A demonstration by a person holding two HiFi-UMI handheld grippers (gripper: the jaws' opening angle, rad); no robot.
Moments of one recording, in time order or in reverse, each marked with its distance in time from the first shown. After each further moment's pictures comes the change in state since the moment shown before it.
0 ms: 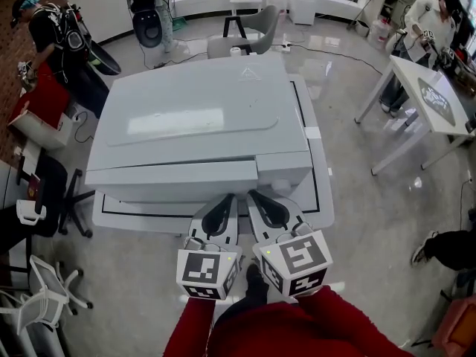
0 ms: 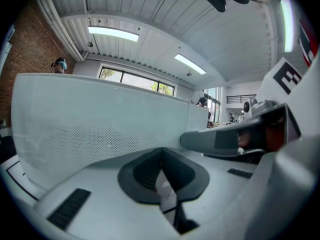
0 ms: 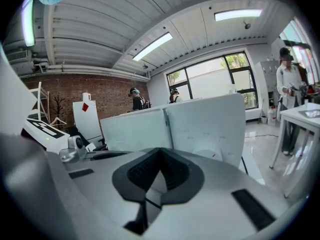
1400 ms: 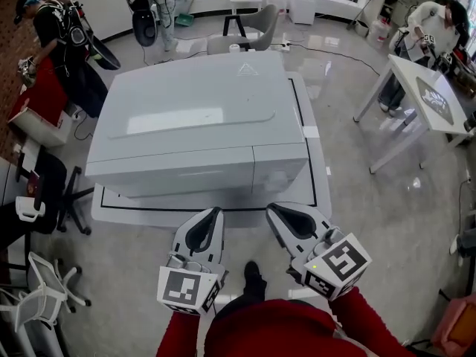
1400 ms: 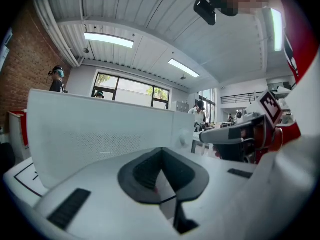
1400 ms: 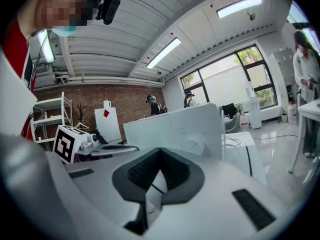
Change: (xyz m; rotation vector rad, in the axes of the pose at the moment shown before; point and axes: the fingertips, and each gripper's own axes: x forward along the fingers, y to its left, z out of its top) left arm -0.050 0.001 0.002 0.043 -0.045 -0.023; right arm -0.056 -0.002 -0.003 -0.032 -0.088 0.244
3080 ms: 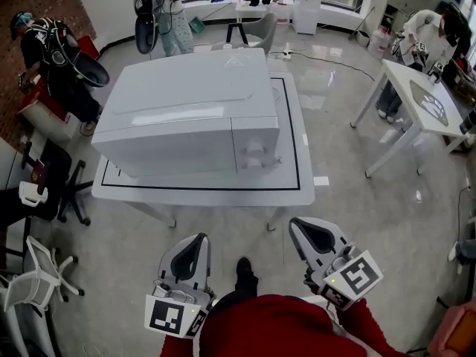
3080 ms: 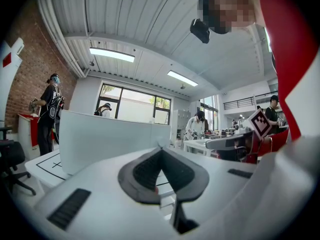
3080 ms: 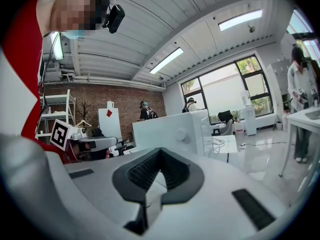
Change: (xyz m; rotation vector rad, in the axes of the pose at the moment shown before) left arm -0.101 -0.066 0.001 0.013 -0.115 0.049; right arm -0.117 0.010 -0.022 -0.069 -0.074 -0.022
